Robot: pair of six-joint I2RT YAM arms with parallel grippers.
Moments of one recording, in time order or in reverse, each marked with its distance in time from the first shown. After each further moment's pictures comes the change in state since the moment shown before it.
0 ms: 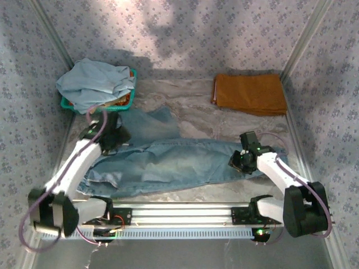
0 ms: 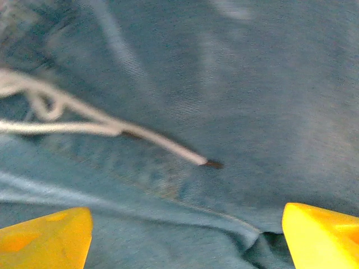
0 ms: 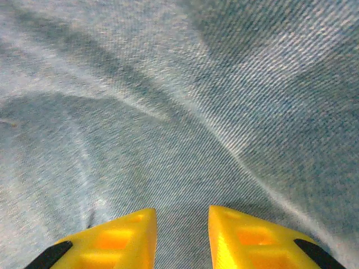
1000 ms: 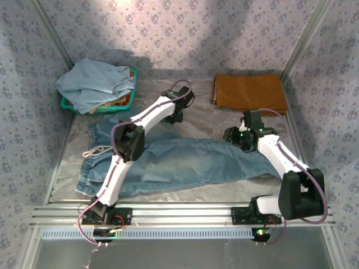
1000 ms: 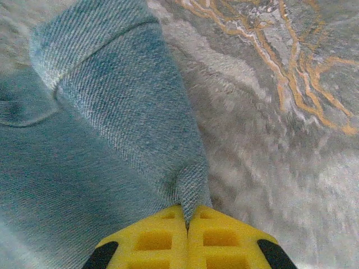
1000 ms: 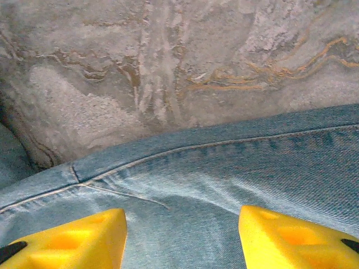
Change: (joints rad) left arm -0.344 1.017 1.072 -0.287 -0.185 0.250; right arm -0.047 0.151 0.254 0.127 -0.099 -0.109
